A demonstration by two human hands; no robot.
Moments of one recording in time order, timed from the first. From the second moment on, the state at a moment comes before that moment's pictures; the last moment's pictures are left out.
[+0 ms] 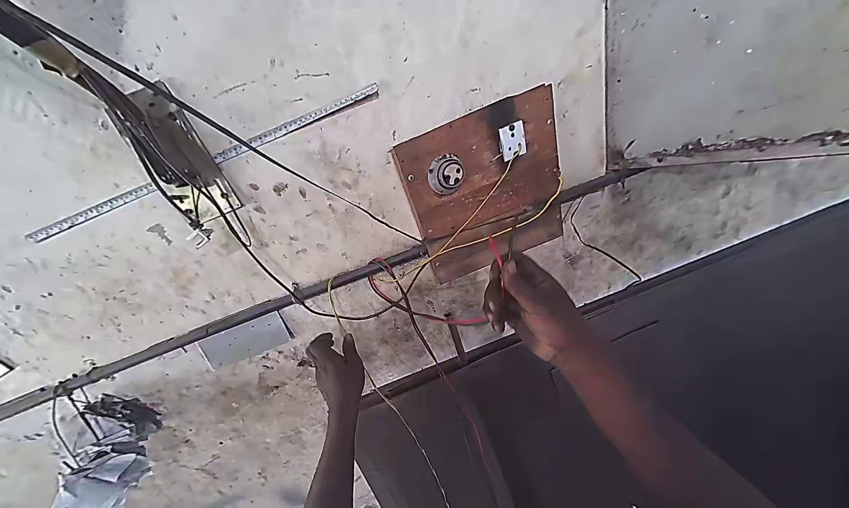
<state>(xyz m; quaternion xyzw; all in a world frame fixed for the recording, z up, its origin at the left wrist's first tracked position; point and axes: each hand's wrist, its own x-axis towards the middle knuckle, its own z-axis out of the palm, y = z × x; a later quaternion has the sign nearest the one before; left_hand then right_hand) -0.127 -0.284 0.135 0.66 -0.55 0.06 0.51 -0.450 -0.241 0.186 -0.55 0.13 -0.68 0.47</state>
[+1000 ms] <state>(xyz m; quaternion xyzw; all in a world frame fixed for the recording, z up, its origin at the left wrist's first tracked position) -0.155 -0.250 0.090 0.19 -0.84 -0.10 0.49 -0.330 -0.340 0.153 -0.62 0.32 -0.61 0.37</state>
